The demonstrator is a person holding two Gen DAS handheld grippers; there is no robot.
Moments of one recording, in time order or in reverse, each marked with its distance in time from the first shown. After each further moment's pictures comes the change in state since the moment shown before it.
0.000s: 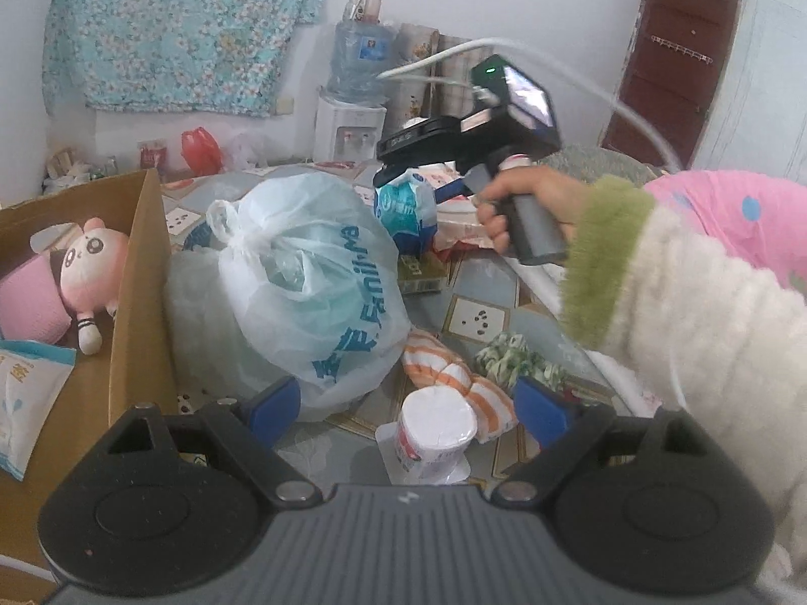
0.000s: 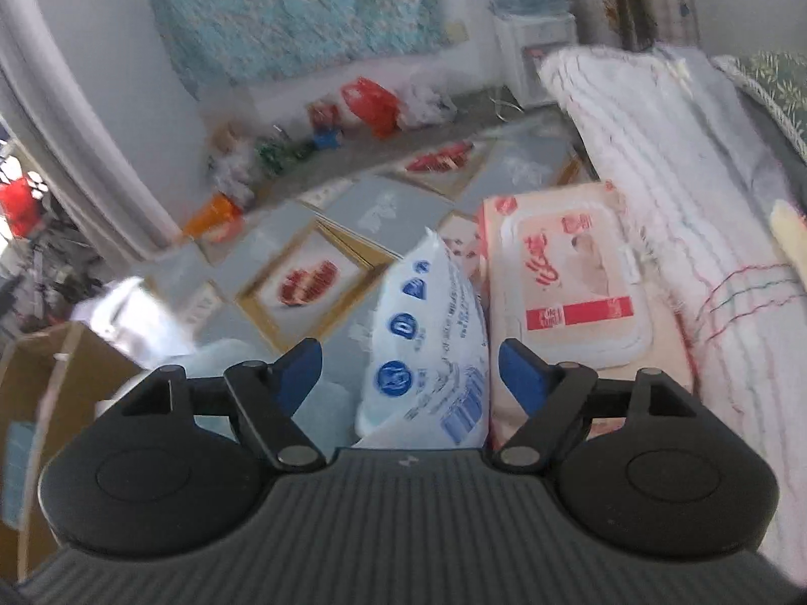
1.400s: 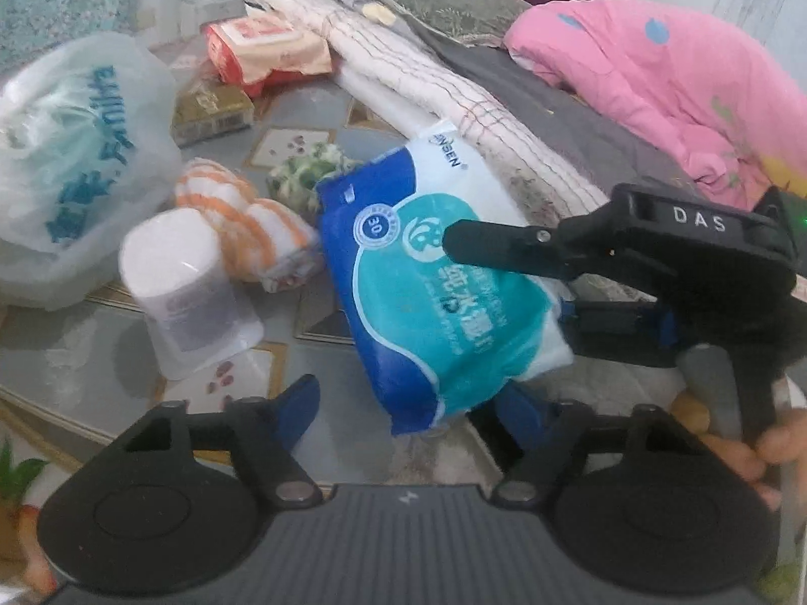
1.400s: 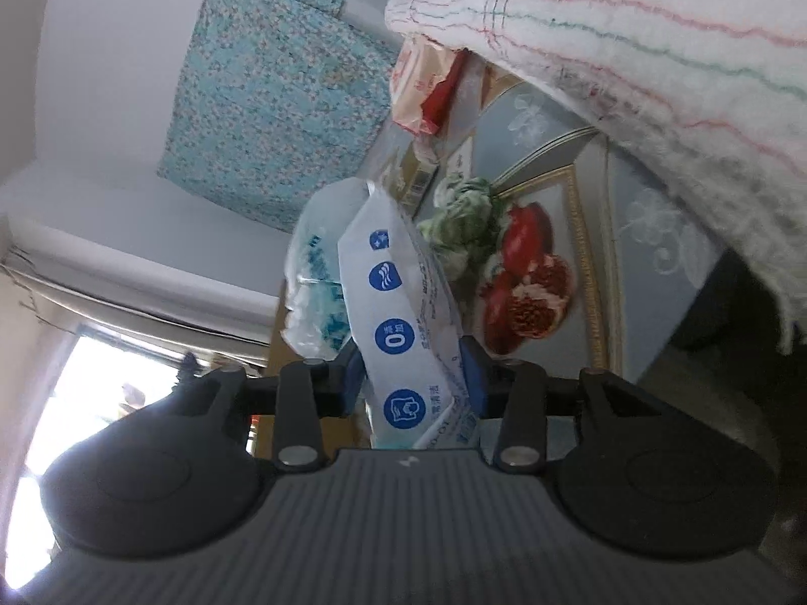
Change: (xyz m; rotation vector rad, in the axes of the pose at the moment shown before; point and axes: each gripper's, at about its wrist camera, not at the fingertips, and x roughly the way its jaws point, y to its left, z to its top) left arm 0.078 -0.094 -0.067 0.170 0.293 -0.226; right arm -0.199 -0.118 -0.337 0.691 -0.154 0.484
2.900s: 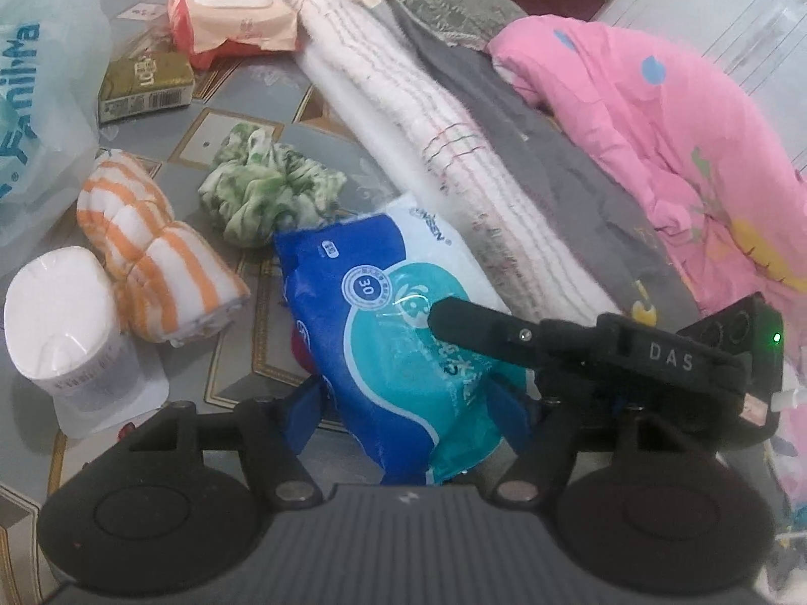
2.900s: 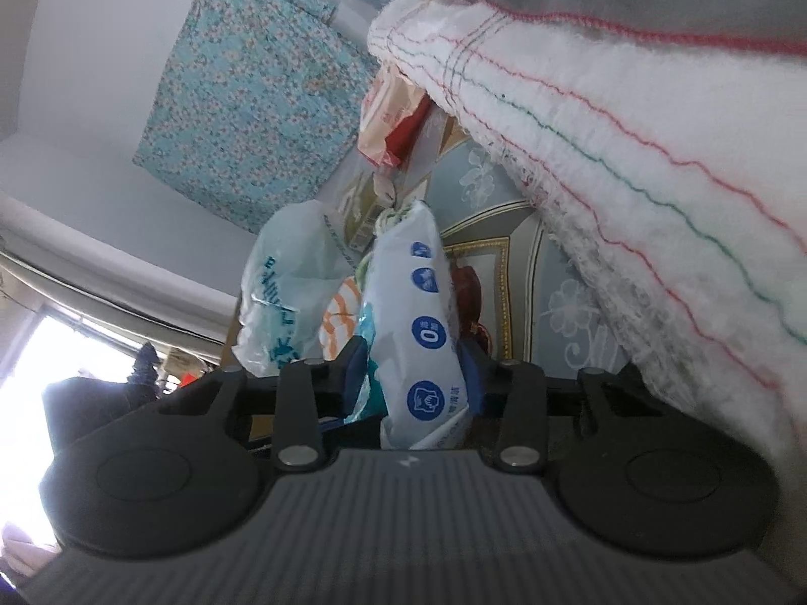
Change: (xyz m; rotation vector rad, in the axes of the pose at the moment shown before) left arm 0.030 0.009 0.044 -0.129 0.057 -0.197; right arm -0.020 -0.023 0.016 -0.053 -0.015 -0.029
